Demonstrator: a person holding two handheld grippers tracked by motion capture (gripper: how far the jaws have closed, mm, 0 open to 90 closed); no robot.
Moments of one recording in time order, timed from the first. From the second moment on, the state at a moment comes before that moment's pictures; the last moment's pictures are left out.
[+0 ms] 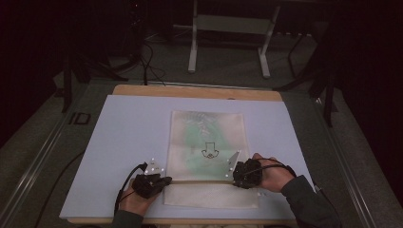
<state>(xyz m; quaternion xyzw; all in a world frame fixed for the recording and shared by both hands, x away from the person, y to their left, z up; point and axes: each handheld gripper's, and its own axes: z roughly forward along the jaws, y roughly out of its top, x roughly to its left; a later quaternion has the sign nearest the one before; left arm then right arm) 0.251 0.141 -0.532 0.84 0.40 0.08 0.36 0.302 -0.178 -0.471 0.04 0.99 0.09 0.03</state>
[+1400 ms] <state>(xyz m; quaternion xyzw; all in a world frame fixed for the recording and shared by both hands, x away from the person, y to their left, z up) 0.252 0.141 -0.532 0.84 0.40 0.08 0.36 0.302 -0.210 -0.474 0.07 0.99 0.09 0.03</state>
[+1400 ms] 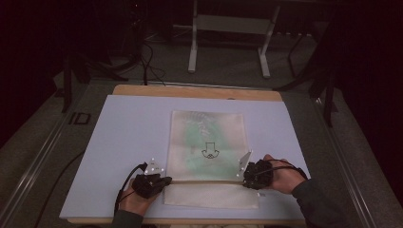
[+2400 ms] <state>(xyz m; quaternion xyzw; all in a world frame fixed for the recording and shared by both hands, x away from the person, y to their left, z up) 0.251 0.141 -0.532 0.84 0.40 0.08 0.36 0.305 -0.234 -0.480 0.10 0.99 0.09 0.02</state>
